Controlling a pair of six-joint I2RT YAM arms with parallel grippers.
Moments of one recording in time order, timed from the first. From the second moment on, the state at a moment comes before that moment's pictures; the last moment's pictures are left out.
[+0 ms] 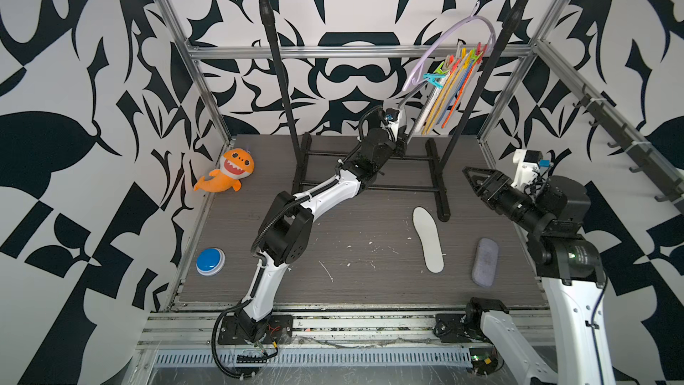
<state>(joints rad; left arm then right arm) -0.77 2.13 1.83 0.34 -0.08 -0.16 -0.11 0.78 1.16 -0.62 -0.55 0.79</state>
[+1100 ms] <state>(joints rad) -0.71 2.08 1.97 0.25 0.06 -0.33 -0.17 1.11 1.33 -0.03 -0.51 1.40</state>
